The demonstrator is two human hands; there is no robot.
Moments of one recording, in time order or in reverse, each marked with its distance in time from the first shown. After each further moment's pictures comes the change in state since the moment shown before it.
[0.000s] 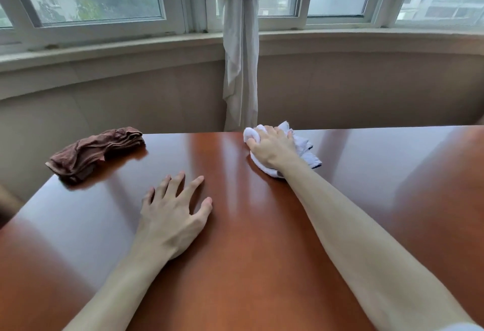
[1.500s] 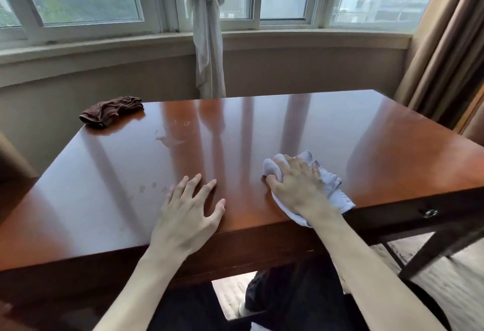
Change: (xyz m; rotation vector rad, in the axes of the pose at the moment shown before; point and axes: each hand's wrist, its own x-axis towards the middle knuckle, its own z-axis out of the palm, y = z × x) left_hand -0.274 0.038 -0.022 -0.116 0.021 0.243; right_hand -0.422 0.028 -0.046 -0.039 0.097 0.159
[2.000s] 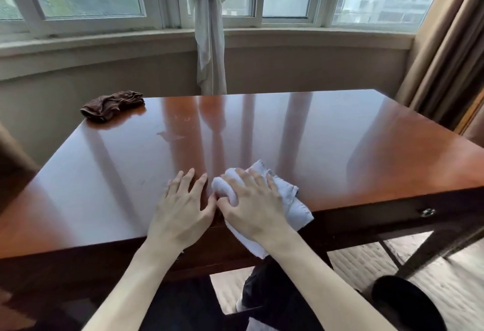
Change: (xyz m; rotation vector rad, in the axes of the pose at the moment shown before) left_hand -0.002 -0.003 0.003 0.004 -0.006 -0.031; right_hand -0.056 -0.082 0.026 0.119 0.014 -0.249
